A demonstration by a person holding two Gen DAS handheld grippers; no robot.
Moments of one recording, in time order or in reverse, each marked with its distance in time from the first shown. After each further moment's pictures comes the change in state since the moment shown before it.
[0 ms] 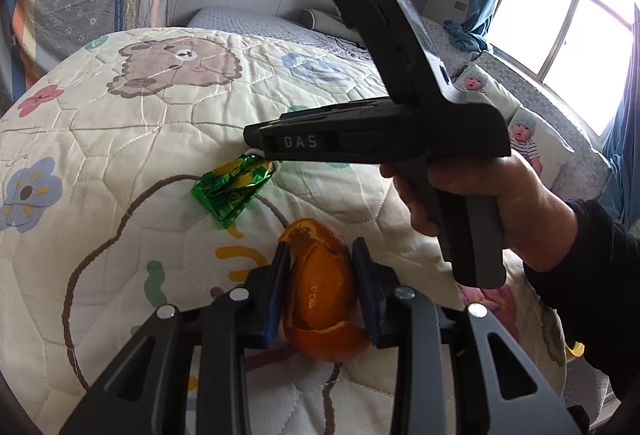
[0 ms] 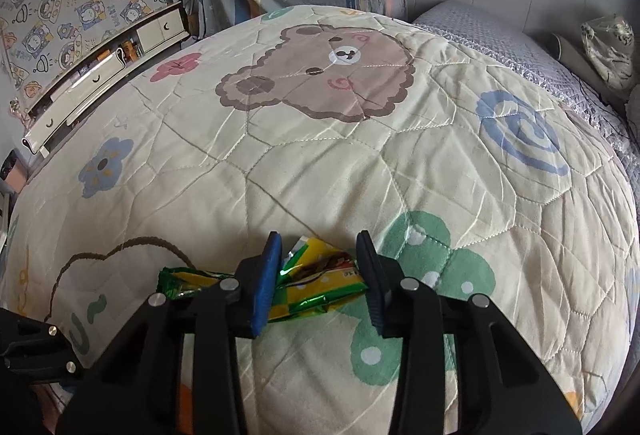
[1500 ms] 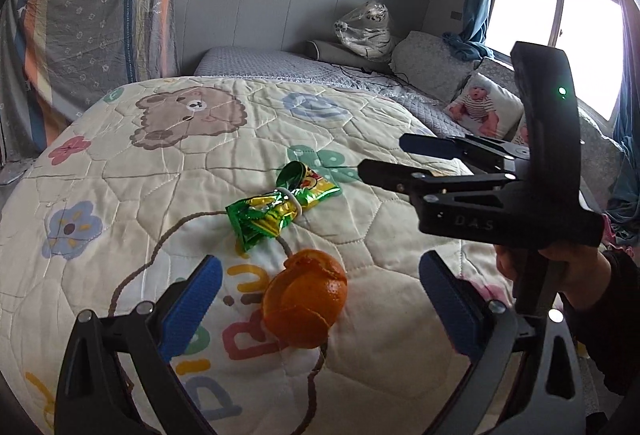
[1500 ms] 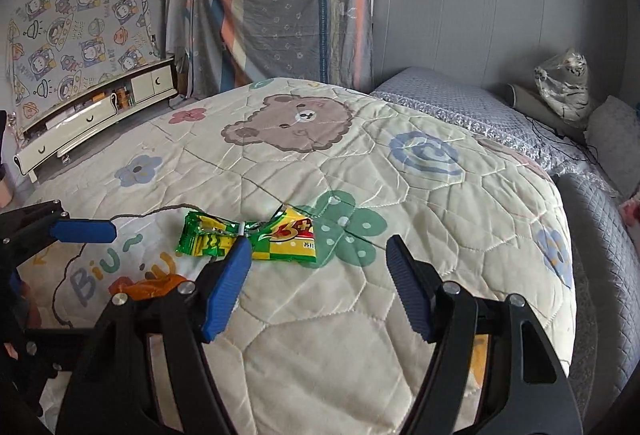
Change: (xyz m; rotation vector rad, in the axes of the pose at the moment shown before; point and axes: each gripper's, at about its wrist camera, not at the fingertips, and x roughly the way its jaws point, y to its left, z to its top) left arm -0.032 -0.026 -0.001 0.085 -0.104 0.093; right arm -0.105 -0.010 -0.068 -0.011 -0.274 -0.090
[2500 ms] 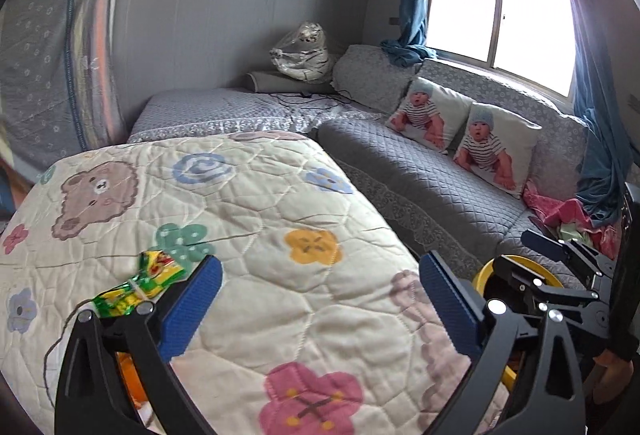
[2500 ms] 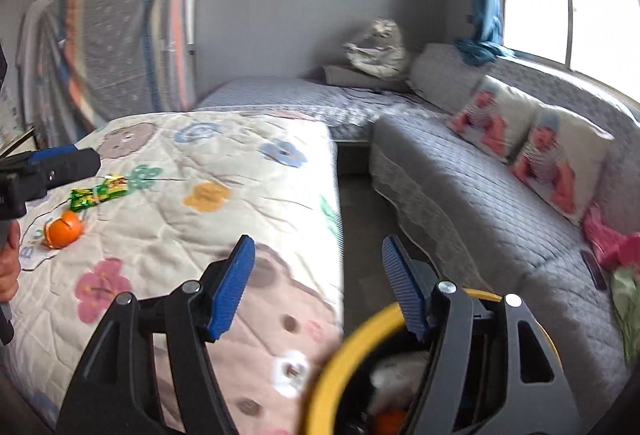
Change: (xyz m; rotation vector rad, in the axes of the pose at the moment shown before) left arm 0.003 -0.138 0.045 0.139 -0.094 -0.087; right arm -0.206 -0.088 -0.127 0.321 -0.072 -0.525
